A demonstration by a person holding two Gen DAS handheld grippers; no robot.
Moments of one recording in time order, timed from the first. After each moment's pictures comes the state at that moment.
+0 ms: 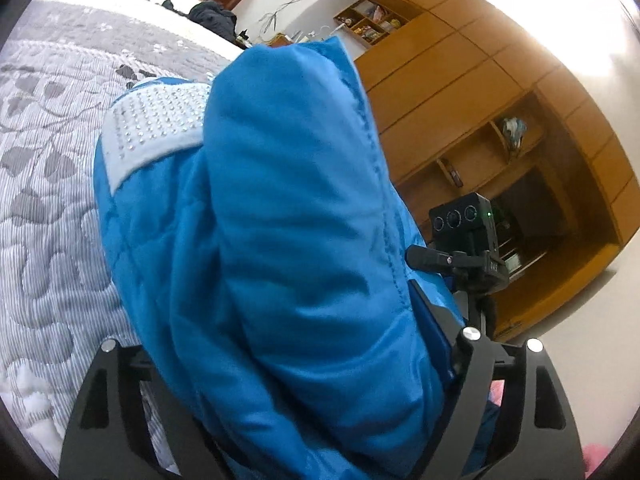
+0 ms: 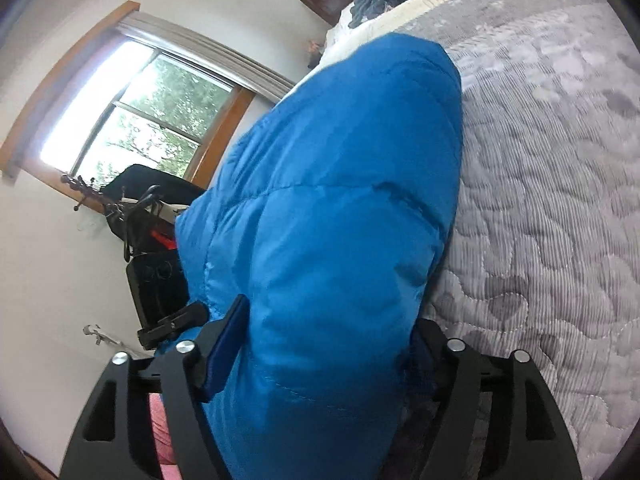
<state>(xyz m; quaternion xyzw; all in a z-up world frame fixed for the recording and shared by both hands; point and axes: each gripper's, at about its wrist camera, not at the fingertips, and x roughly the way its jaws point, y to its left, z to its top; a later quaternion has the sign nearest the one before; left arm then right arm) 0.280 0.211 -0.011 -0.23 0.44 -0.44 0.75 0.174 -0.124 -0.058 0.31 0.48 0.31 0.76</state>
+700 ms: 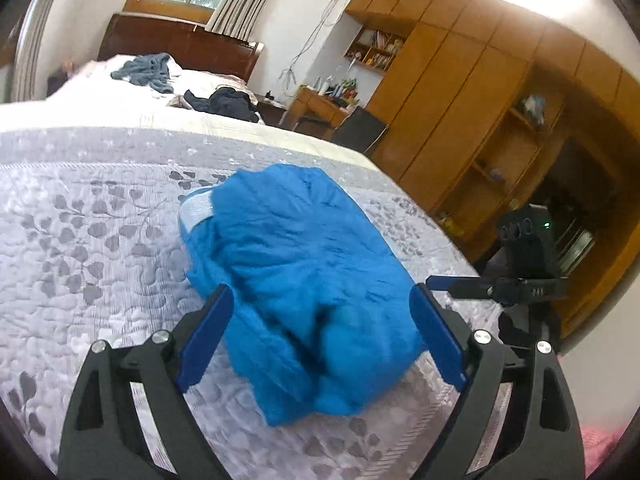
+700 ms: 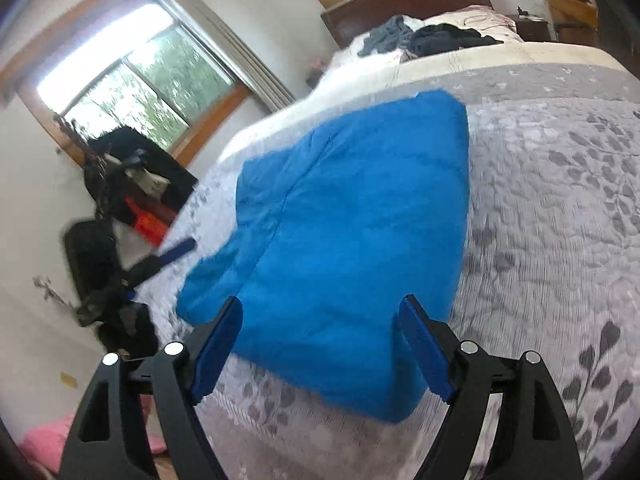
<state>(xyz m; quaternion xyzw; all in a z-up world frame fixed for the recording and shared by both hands) 0.172 0.232 0.117 -0.11 0.37 -0.34 0.86 0.062 -0.094 0.032 0.18 0.46 0.26 0.83</state>
